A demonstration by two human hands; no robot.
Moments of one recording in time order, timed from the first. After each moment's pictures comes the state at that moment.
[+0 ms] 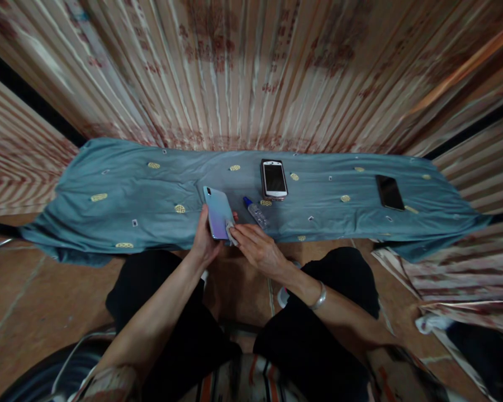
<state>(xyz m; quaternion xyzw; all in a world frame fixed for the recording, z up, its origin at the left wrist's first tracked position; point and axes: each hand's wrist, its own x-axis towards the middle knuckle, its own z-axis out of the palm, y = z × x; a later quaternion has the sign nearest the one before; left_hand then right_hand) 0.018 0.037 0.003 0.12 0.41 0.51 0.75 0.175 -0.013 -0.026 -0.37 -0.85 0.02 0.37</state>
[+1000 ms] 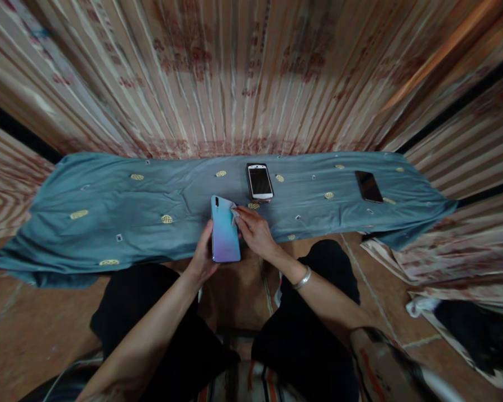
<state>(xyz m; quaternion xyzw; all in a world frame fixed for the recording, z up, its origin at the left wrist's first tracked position) 0.031 0.018 -0.004 0.16 0.38 0.47 0.78 0.189 0.035 -0.041 -0.52 -0.72 0.18 0.43</state>
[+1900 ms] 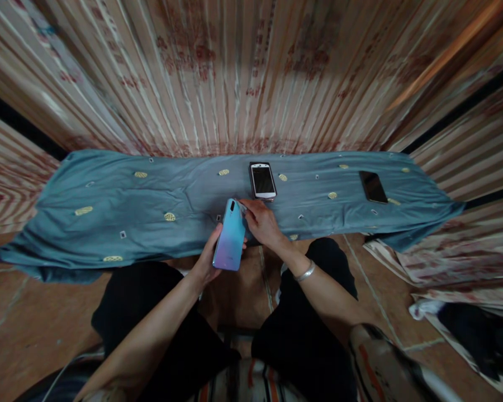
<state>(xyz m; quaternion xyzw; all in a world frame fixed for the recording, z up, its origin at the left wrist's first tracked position) 0.027 0.005 0.000 0.21 0.39 0.37 0.82 0.203 0.051 -0.023 -0.49 -0.75 0.13 0.43</state>
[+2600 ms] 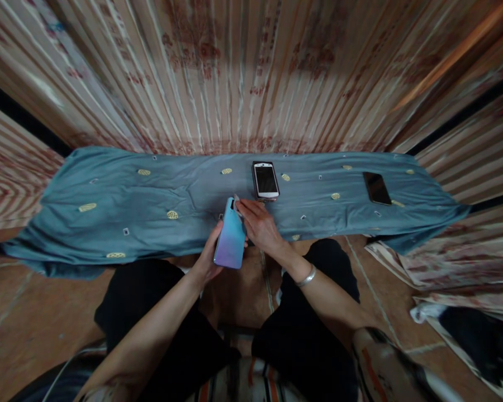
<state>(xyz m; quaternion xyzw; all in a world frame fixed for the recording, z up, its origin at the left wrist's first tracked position) 0.025 0.010 -0.007 0.19 0.39 0.39 0.82 0.192 0.039 -0.025 -0.46 -0.80 0.06 0.36</state>
